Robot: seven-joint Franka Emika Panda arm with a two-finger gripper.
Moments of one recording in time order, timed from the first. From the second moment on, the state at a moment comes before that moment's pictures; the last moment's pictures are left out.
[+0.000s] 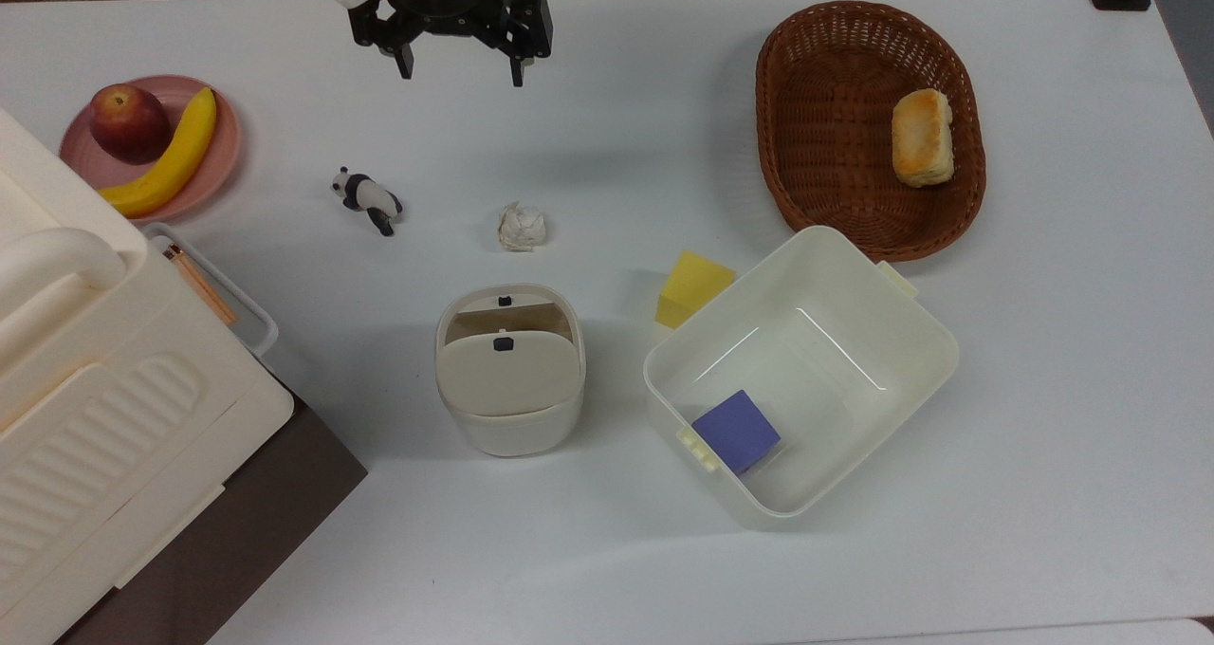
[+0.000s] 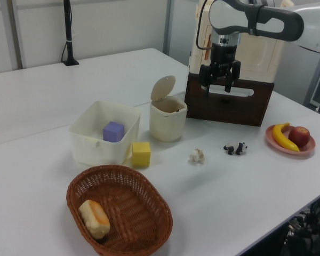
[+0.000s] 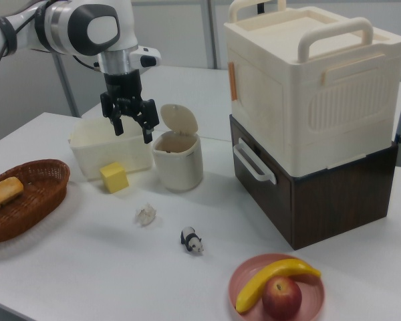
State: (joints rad) arm 0.04 0.14 -0.08 -1.55 0.00 1.62 0.02
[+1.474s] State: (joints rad) arm 0.07 0.35 -0.07 -1.69 -0.01 1.77 -0.05
